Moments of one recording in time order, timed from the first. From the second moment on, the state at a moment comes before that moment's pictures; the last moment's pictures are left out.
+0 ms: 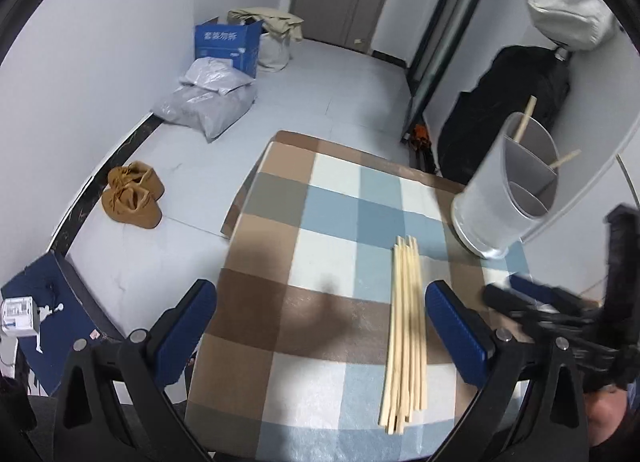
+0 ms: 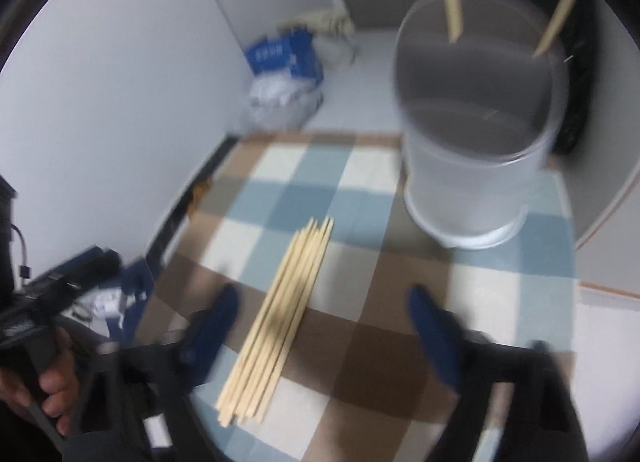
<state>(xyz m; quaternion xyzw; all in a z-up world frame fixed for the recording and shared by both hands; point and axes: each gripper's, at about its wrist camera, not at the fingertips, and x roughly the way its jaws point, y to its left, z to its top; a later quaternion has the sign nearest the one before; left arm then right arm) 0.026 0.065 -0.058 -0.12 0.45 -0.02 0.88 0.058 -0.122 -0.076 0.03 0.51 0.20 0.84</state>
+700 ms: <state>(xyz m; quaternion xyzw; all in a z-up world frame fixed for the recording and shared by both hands) 0.028 0.094 -0.062 -0.18 0.46 -0.02 0.87 0.111 -0.060 -0.124 -0.10 0.60 0.16 0.78</state>
